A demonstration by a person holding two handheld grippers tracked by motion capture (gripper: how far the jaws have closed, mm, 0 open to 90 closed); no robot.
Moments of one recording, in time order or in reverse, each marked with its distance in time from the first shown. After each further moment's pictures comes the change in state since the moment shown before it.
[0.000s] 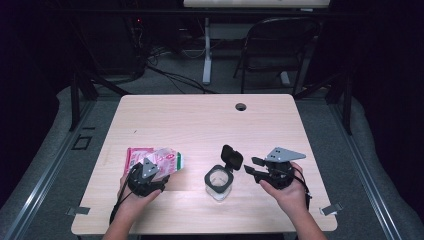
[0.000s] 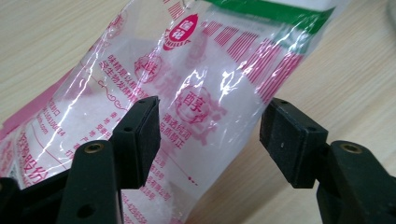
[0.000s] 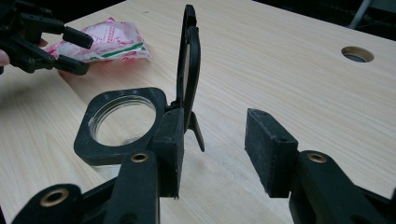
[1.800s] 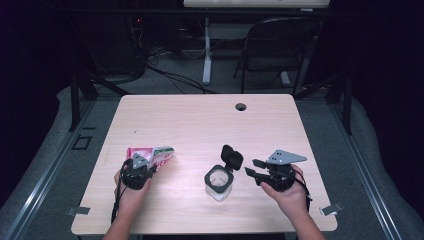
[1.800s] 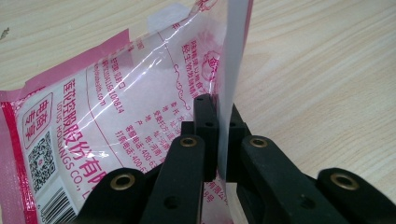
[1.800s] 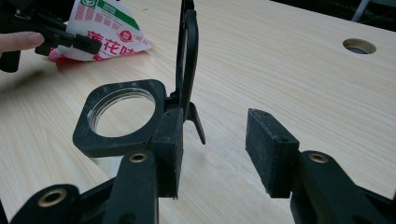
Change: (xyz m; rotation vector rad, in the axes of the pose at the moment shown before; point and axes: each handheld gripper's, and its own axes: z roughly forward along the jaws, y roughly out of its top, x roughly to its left) left arm 0.032 -0.012 0.012 -0.011 0.004 -0.198; right arm -0.001 -0.008 0.001 0.003 0.004 0.016
